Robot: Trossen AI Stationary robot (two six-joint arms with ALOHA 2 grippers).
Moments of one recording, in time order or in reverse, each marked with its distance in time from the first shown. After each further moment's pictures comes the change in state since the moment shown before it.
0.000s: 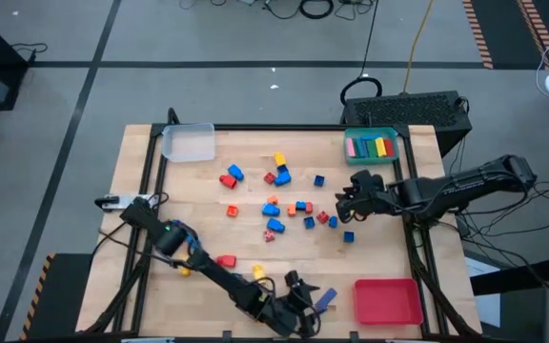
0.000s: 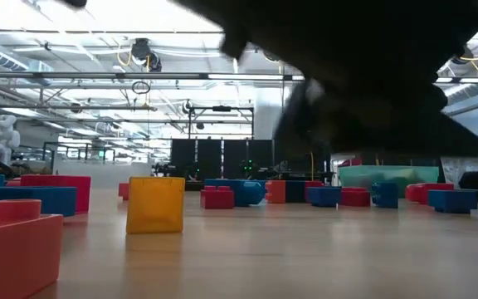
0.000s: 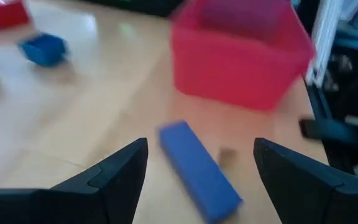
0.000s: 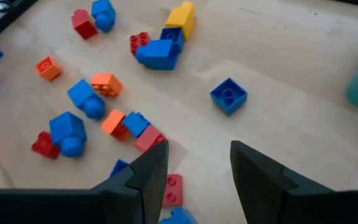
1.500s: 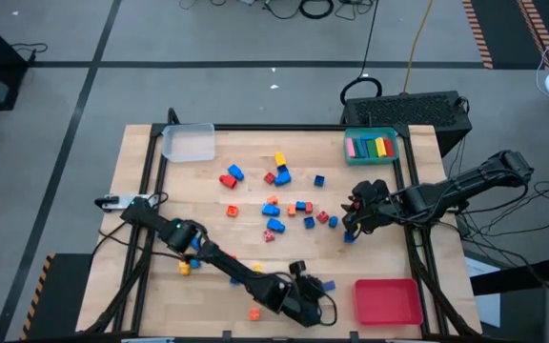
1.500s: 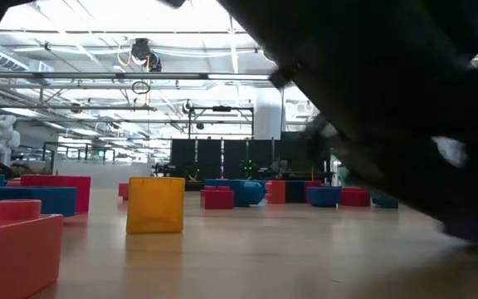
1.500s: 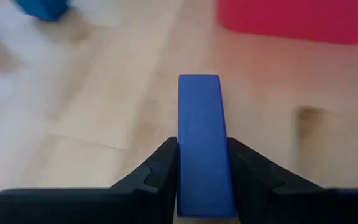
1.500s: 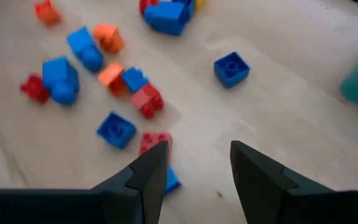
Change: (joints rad) left arm 0.093 0.055 0.249 -0.566 0.138 -0.024; right arm 0.138 0.000 -0.001 -0.125 0.018 -0.049
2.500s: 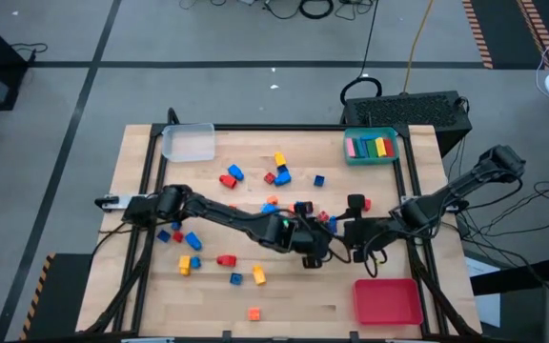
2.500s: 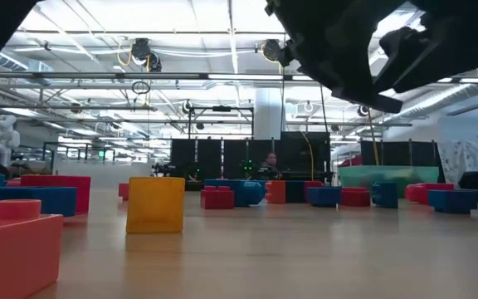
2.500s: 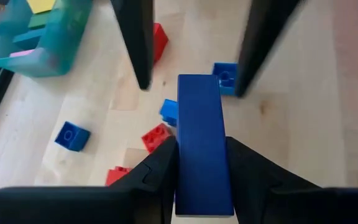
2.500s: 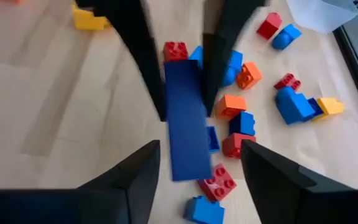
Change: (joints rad) left arm 0.247 -0.273 0.000 -0.301 0.077 0.397; right arm 0.174 0.071 0.000 0.304 -0.068 -0.850
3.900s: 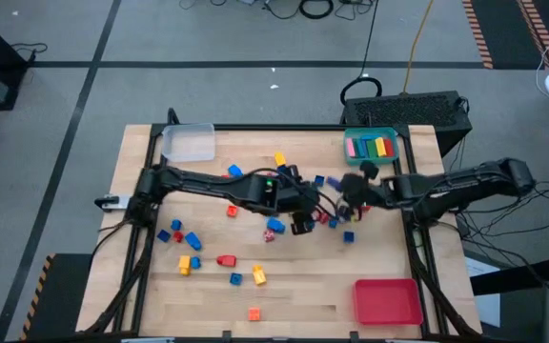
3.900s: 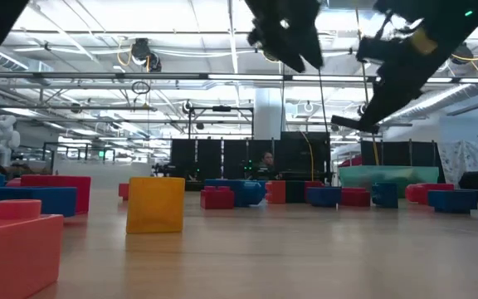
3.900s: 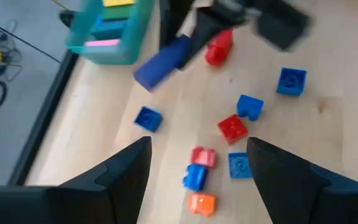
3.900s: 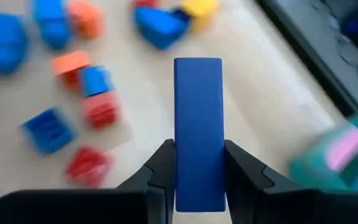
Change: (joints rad) left arm 0.136 -0.236 -0.078 -0.147 0.063 0.023; right arm -0.459 -0.019 0.001 -0.156 0.023 0.243
